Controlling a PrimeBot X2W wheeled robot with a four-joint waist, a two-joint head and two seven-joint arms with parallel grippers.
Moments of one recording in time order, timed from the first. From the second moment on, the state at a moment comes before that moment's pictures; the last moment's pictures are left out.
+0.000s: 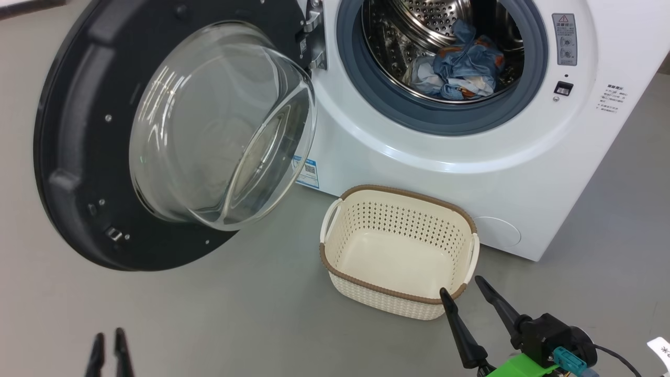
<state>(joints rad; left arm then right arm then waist) 0.21 0.05 0.06 -0.04 -0.24 0.11 -0.26 -0.02 -0.06 0.15 0.21 0.13 0.13 -0.26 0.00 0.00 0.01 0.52</state>
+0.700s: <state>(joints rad) 0.01 0.04 0.35 0.04 -0.76 -0.09 -0.26 0.00 -0.06 0.13 0.19 0.13 0.13 -0.26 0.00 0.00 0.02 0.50</state>
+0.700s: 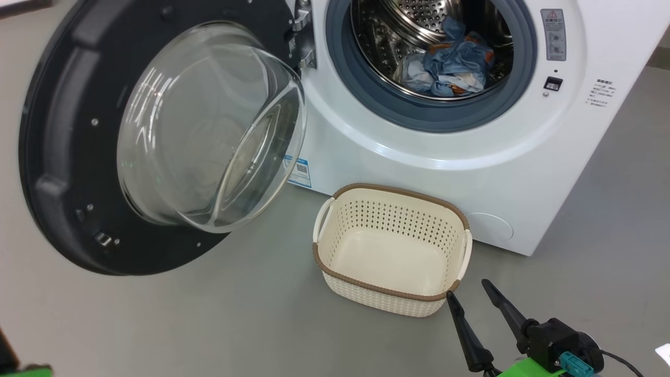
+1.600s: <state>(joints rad) -0.46 0.32 0.67 0.59 -1.51 -0.12 0.21 -0.03 -0.09 0.14 0.19 0.13 0.13 -0.25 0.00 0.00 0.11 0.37</state>
